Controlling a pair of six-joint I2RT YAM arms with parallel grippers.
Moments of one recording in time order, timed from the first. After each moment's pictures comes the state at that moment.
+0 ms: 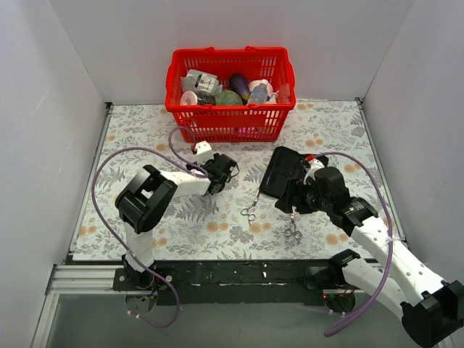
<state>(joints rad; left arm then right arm) -0.69 1.93 1.06 -0.13 -0.79 -0.88 0.51 0.82 0.64 -0.52 -0.22 0.46</state>
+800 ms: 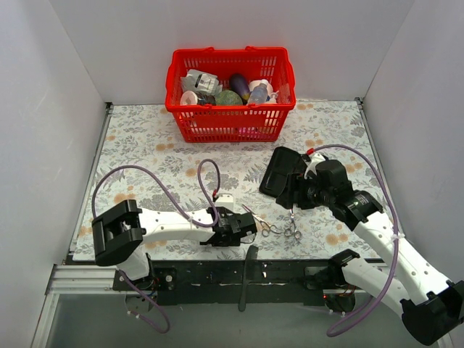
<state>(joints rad) -1.27 1.60 0.95 -0.79 -0.48 -1.21 0.52 0.84 0.76 -0.62 -0.20 0.44</state>
